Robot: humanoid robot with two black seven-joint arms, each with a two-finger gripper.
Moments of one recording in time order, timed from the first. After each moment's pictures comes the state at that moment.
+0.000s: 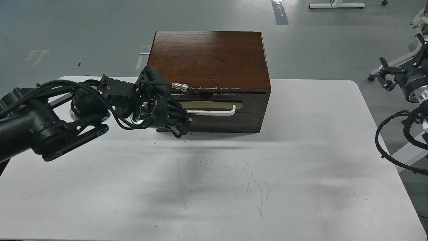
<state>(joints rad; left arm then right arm) -1.04 0.53 -0.33 -1.31 2.15 -0.48 -0.35 0.83 -0.53 0.54 0.37 0.37 0.49 0.28</state>
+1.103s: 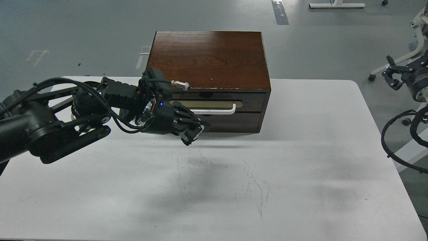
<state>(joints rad) -1.04 0.56 -0.36 -1.37 1.91 -0.45 -0.48 0.83 -0.56 0.54 0.37 0.37 0.49 0.29</state>
